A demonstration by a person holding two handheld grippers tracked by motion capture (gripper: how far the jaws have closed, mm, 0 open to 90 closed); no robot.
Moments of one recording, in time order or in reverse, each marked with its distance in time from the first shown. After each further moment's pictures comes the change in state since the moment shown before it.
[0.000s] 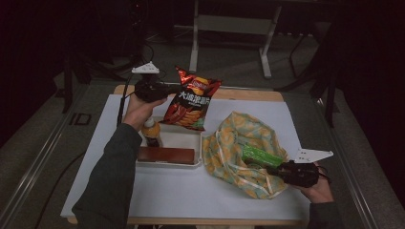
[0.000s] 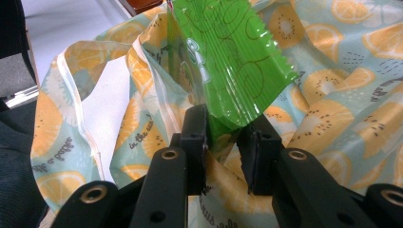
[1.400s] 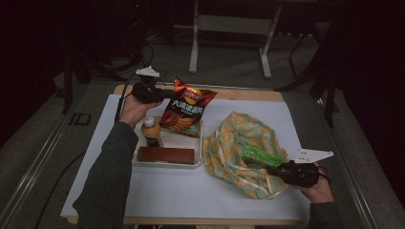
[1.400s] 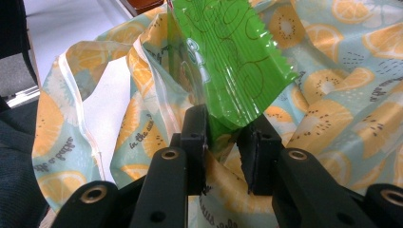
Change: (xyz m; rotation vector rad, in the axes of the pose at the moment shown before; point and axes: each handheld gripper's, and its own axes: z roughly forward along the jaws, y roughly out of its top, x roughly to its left) left arm 0.023 -0.013 0.005 0.175 0.101 0.009; right arm 0.000 0.000 0.000 -0.002 0.003 -0.002
